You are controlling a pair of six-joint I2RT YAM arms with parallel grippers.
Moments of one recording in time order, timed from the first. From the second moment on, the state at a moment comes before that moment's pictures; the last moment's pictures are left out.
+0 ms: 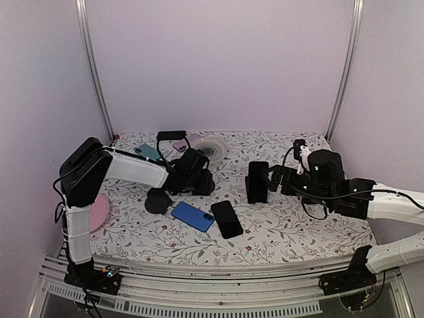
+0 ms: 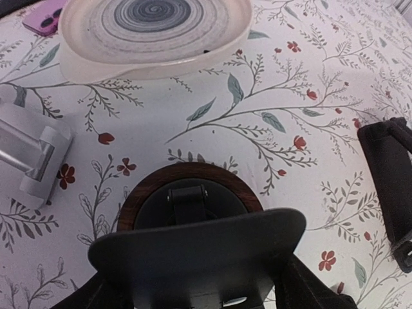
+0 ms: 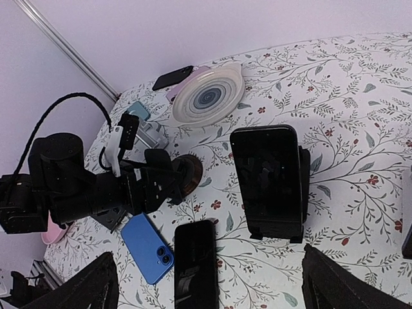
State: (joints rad) left arm -0.79 2.05 1.28 -0.04 -0.29 -0.49; right arm 0.87 1.08 0.71 -0.06 0.29 0.67
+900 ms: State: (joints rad) left arm -0.91 2.03 1.23 -0.02 -0.42 -0.73; right arm 0.90 1.15 0.71 -0.04 0.23 0.67
